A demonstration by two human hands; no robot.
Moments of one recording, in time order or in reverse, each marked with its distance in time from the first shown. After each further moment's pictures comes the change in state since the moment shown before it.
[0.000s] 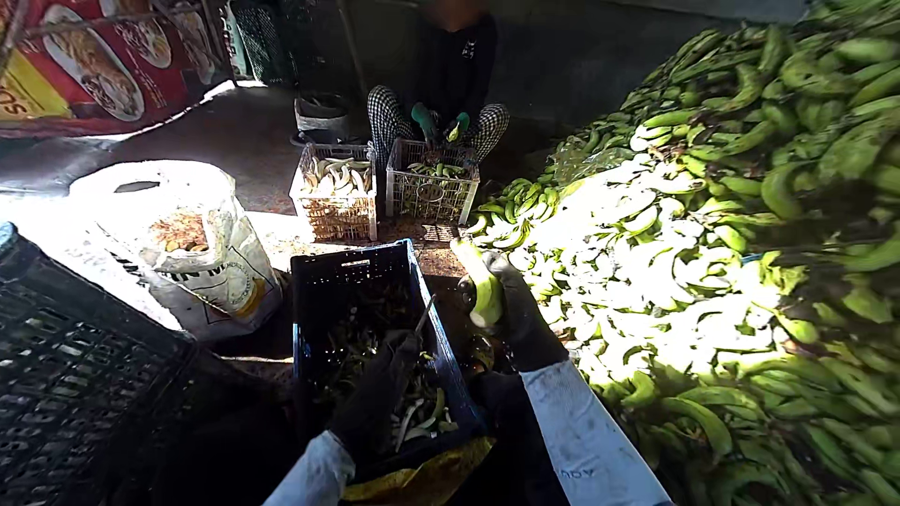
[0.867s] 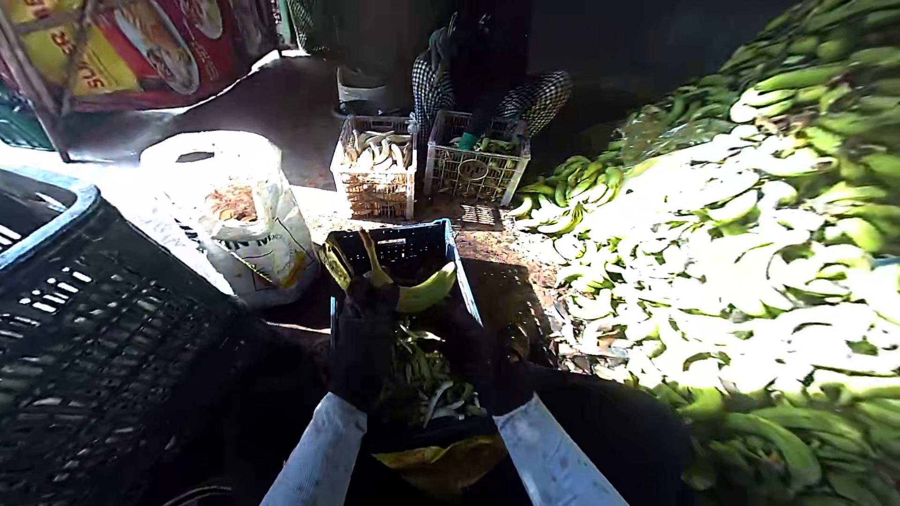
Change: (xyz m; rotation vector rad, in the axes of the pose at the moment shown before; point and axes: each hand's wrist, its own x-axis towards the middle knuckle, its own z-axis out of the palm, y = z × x) left_hand 0.018 0.002 -0.046 -0.231 0.555 0.196; right_hand -0.018 0.114 0.046 -0.023 -0.201 0.185
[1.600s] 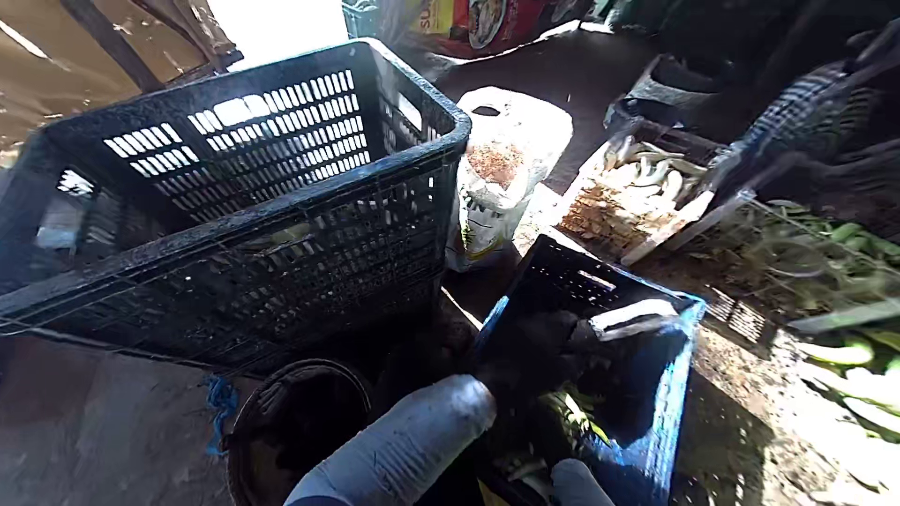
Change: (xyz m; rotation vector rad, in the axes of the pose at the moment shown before) left_hand 0.020 0.022 -0.081 0.648 -0.166 -0.031; right_hand 0.074 0.173 -0.001 -1.662 -0.363 0.397
